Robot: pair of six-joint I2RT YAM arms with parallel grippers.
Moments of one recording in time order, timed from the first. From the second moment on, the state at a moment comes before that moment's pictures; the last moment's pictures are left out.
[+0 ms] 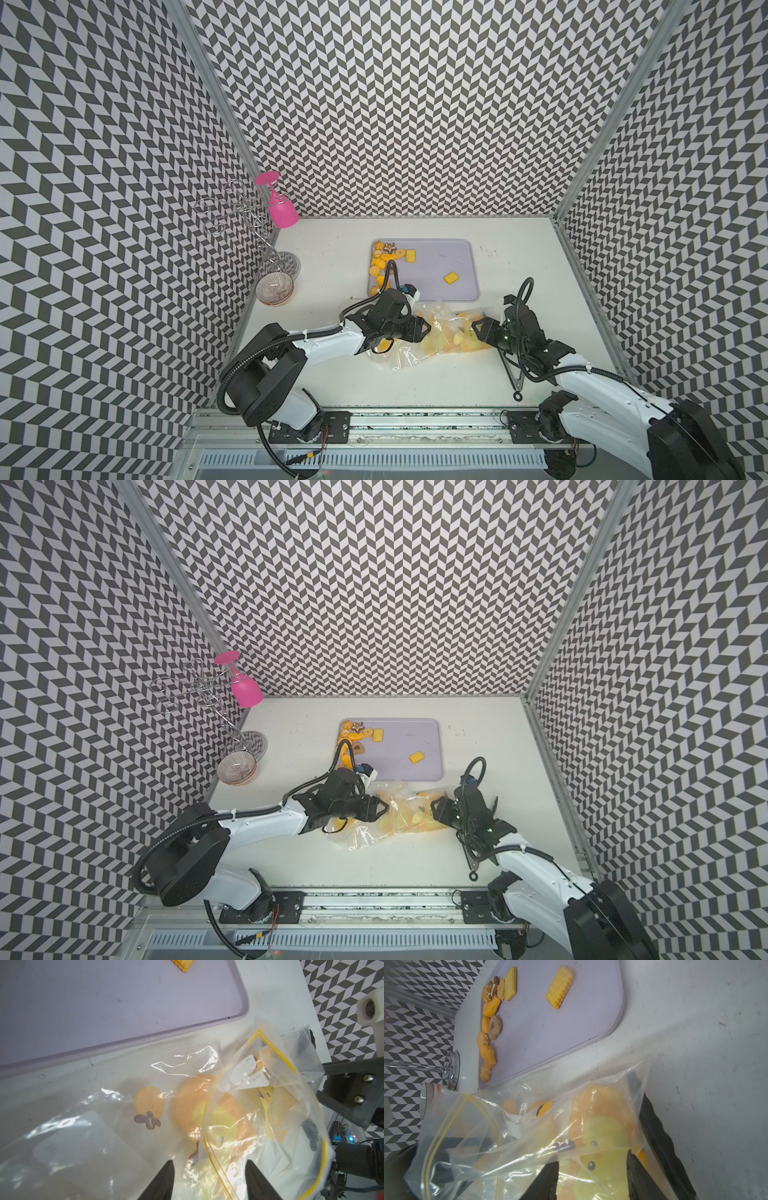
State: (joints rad) left arm -0.77 1.49 0.68 0.06 0.29 -0.52; right arm 0.46 1.00 0.32 -0.08 -0.11 0.83
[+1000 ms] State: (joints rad) left arm -0.78 1.52 0.67 0.23 0.46 -0.59; right arm 0.45 1.01 0.32 -0.08 -0.13 0.83
